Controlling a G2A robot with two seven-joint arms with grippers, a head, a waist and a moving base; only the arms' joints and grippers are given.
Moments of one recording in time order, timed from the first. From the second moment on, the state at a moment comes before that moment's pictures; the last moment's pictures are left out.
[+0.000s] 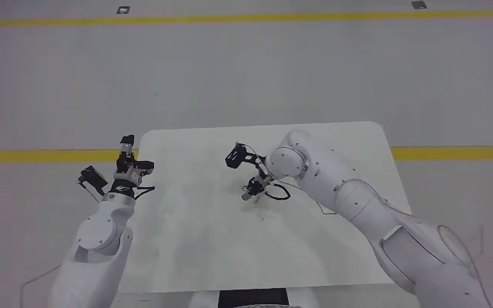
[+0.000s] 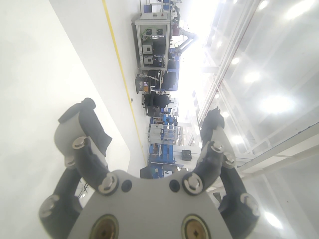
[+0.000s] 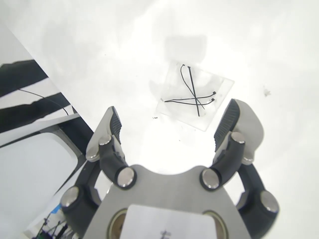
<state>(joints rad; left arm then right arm) 1.73 -1.15 -1.60 -1.80 -0.42 0.00 0.00 -0.64 -1.35 0.51 -1.15 -0.60 -0.31 1.26</state>
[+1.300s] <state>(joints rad) 1.73 -1.15 -1.60 -1.80 -0.42 0.00 0.00 -0.56 -1.46 0.37 -0.89 -0.61 -0.34 1.19</state>
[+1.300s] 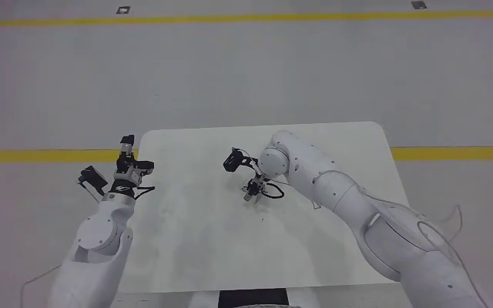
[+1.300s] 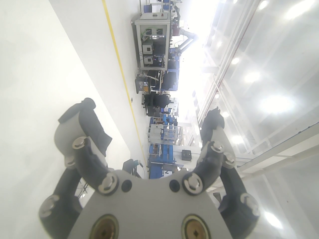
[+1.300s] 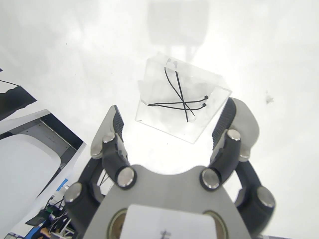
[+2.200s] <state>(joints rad) 1.73 -1.15 -1.60 -1.80 -0.42 0.00 0.00 -0.58 -1.44 0.43 -0.97 -0.67 -0.34 1.20</state>
